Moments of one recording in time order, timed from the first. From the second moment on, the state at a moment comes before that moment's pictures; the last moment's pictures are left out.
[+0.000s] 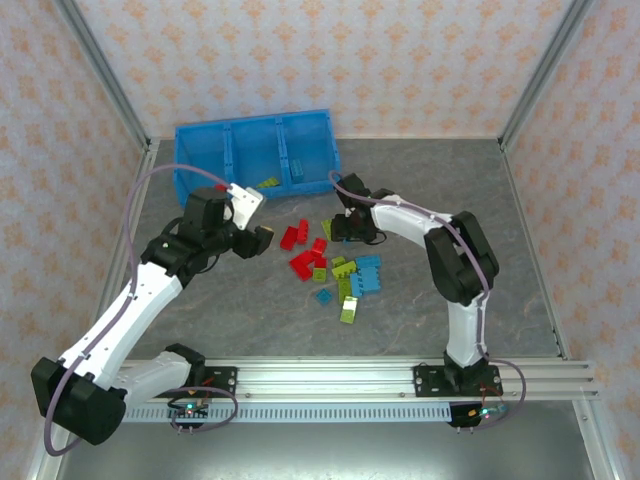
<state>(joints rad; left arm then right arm) -0.34 1.06 0.98 -0.59 0.11 0.16 0.56 2.00 1.42 -0.62 -0.02 0.48</state>
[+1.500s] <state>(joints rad) -0.26 1.13 0.98 -0.48 0.00 0.10 0.58 2.35 2.30 -0.78 0.07 0.52</state>
